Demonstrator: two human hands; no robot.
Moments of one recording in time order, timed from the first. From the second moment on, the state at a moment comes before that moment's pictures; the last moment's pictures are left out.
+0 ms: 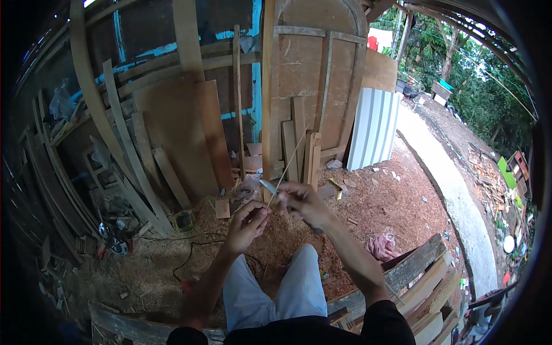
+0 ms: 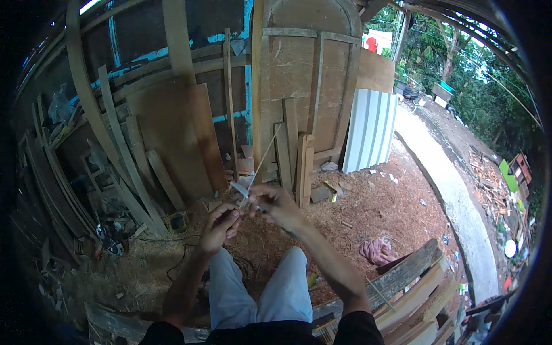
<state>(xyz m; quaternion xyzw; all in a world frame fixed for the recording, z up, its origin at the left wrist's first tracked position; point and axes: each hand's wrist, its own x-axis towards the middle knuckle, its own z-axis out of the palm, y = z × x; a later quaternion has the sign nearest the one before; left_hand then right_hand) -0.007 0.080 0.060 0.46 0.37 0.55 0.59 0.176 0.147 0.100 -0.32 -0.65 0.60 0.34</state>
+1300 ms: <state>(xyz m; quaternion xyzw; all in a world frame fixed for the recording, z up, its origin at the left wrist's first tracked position) -0.067 0.056 0.024 0.62 0.60 0.48 0.17 0.272 0.261 0.039 -0.50 -0.50 0.45 0.55</state>
